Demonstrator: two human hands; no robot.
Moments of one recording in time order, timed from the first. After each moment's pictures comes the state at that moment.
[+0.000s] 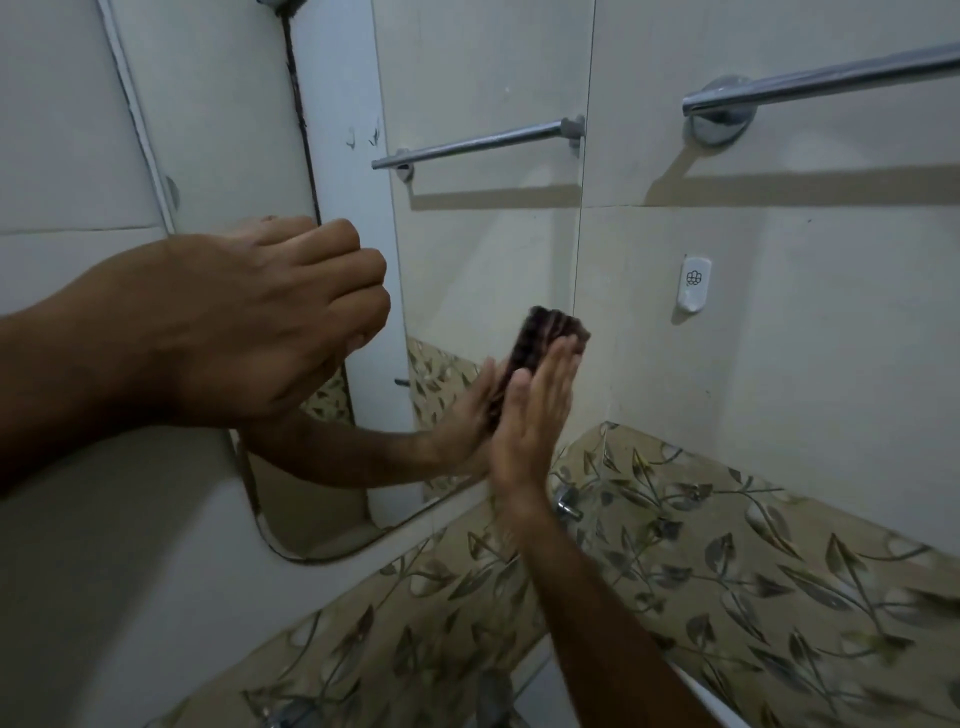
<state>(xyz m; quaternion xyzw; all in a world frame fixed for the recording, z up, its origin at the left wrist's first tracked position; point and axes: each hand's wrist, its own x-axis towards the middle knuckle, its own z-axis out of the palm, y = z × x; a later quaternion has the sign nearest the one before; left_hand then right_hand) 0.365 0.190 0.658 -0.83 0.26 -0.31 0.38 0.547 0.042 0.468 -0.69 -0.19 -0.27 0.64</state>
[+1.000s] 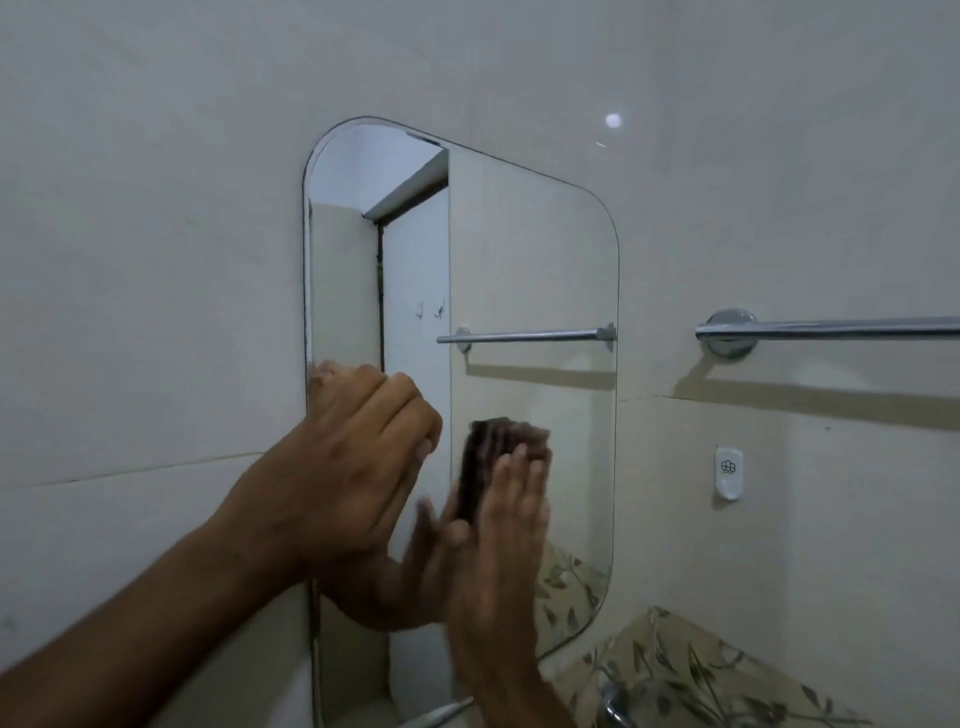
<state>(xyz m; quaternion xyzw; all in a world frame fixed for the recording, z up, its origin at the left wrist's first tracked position) 0.342 0.156 0.673 -0.82 0.12 -0.50 0.24 0.472 0.066 0.537 -0.68 -0.37 -0.37 0.51</state>
